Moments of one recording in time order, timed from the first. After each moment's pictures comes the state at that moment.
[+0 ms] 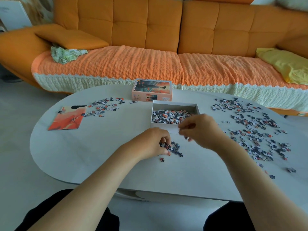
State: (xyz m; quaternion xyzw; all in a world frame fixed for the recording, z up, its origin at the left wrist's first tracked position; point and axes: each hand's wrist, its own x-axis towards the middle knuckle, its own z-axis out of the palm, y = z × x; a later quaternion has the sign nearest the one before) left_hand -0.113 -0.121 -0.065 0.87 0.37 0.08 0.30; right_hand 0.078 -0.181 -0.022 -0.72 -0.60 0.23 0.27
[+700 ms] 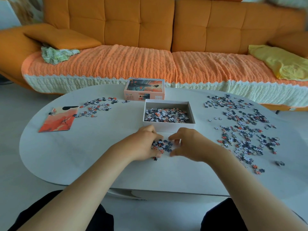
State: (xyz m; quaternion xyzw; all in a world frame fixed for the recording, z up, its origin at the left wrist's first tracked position) left_hand -0.111 -0.126 -0.061 0.90 0.37 -0.01 0.22; right_hand 0.072 -0.197 -0.045 -0.70 -0.69 0.20 0.05
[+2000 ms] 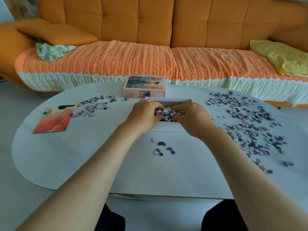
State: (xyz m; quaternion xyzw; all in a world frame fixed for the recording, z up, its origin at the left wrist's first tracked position) left_hand -0.082 -0.064 -0.050 0.87 0.40 0.22 0.17; right_hand 0.086 -0.142 -0.038 -0.73 -0.64 0.08 0.23
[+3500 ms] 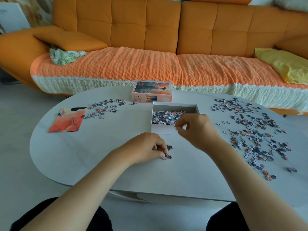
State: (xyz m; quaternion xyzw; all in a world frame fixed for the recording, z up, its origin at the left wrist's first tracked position) left_hand -0.133 -0.122 -0.065 0.88 0.34 0.07 0.32; right_hand 0.068 -0.172 -0.036 -0.66 -0.68 0.05 0.30
